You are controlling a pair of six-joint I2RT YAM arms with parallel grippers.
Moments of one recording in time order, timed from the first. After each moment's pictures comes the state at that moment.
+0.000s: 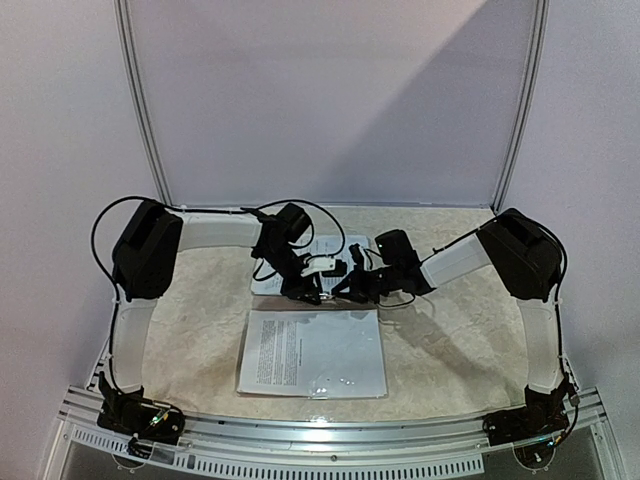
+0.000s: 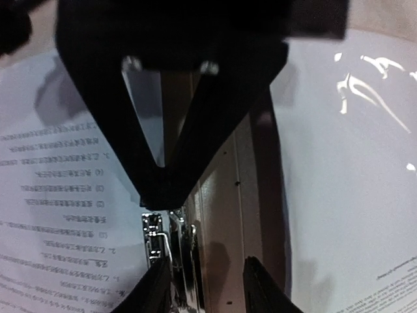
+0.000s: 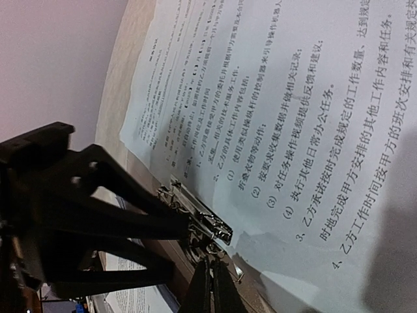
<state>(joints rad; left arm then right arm) -0.67 2.22 1.66 -0.67 0.43 0.91 0.65 2.20 1.20 0.29 -0.57 0.78</state>
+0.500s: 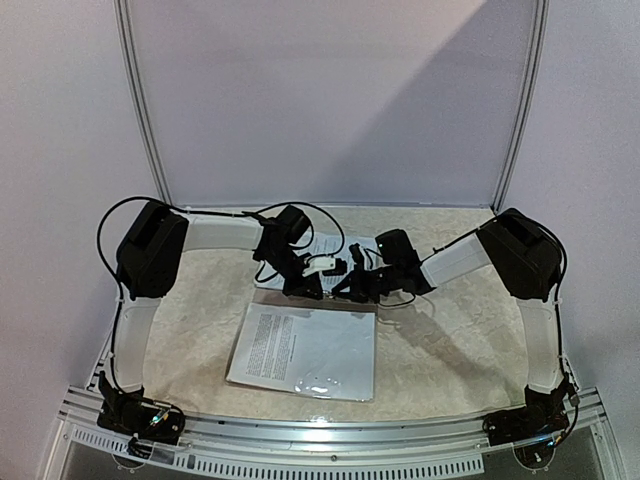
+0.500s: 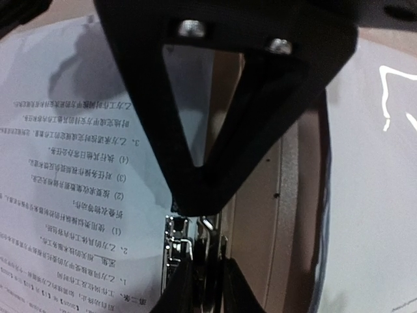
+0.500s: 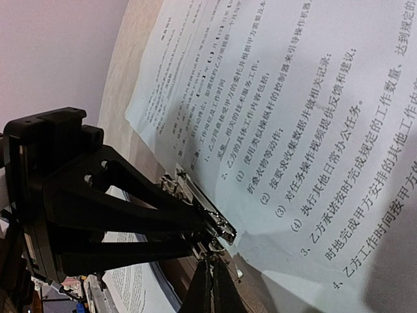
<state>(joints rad) -0.66 2.27 1.66 -0.58 0.42 0.87 0.65 2.20 1.21 0.29 -0.58 0.78</state>
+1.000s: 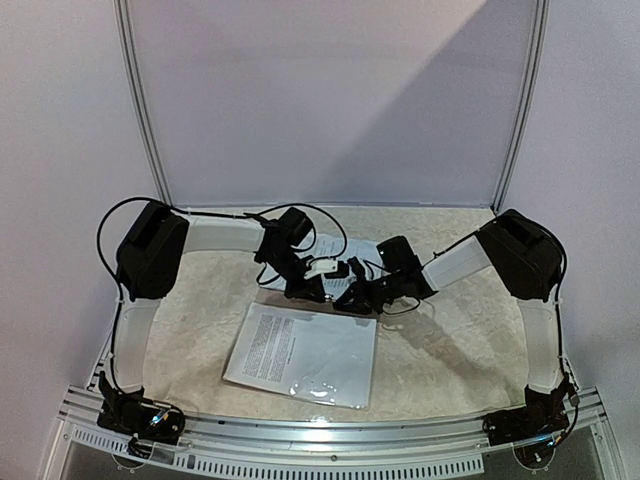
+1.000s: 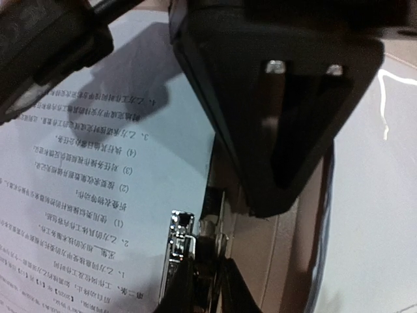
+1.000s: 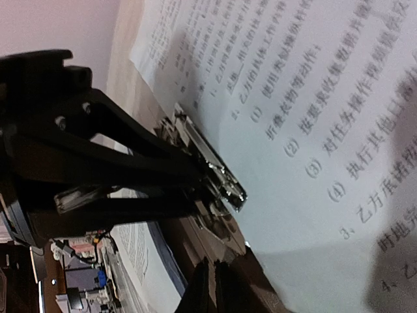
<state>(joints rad) -0.68 2.26 1.65 -0.60 0.43 0.88 0.65 2.19 1.18 0.25 -0.72 0.78</state>
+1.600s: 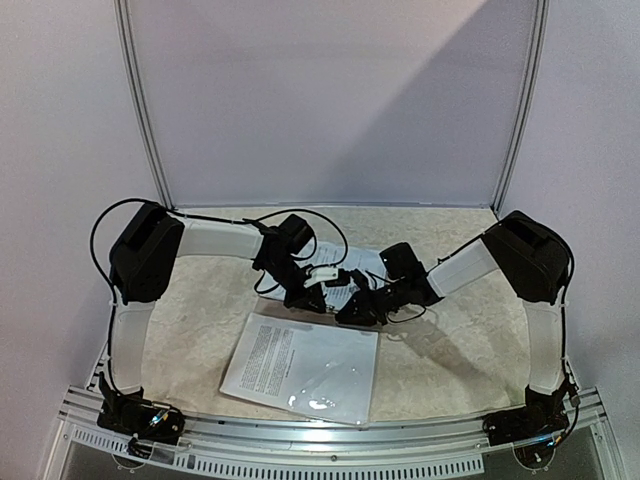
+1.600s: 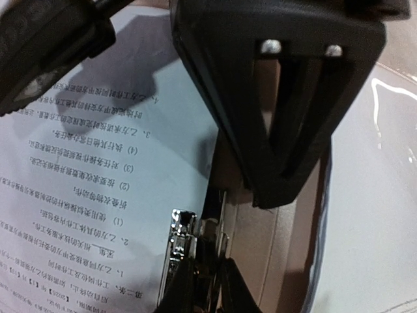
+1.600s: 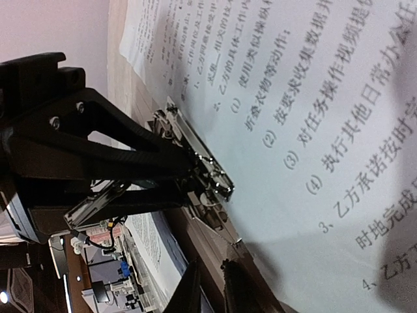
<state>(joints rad) -0.71 2.20 1.55 -0.58 0.47 0.81 0.67 2.13 1.08 0.25 -0.82 0.87</state>
